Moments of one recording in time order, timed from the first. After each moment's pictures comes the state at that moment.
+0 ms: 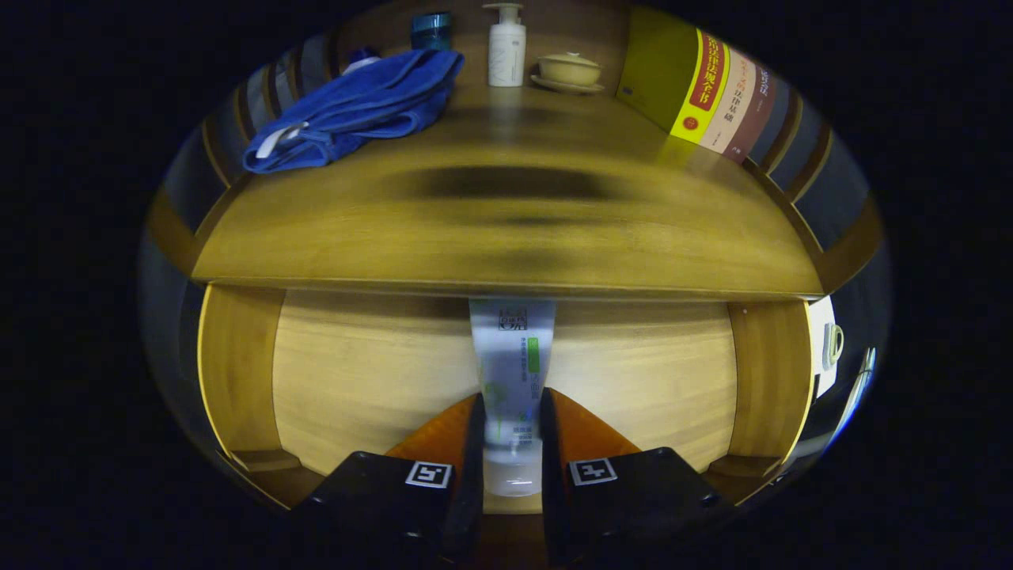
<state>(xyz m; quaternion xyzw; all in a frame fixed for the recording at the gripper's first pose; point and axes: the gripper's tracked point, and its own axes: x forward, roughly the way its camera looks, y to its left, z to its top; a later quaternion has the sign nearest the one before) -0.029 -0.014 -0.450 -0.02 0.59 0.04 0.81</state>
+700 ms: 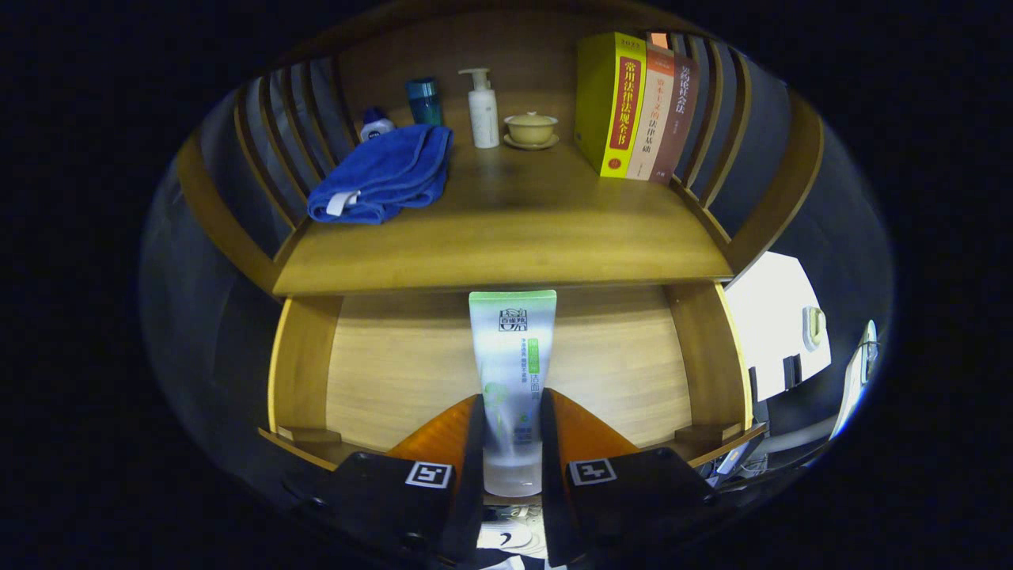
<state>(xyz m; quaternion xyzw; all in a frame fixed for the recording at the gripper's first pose) -0.030 -0.034 -0.334 0.02 0.54 0.03 0.84</state>
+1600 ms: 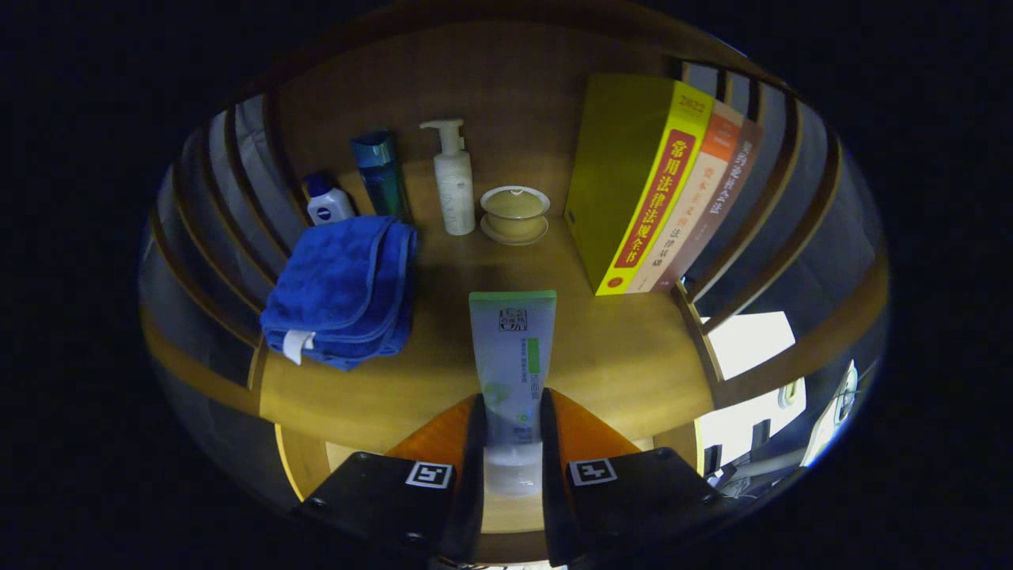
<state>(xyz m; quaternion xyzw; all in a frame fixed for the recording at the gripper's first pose) 0.149 -0.049 -0.355 -0.03 0.53 -0.01 0.85</state>
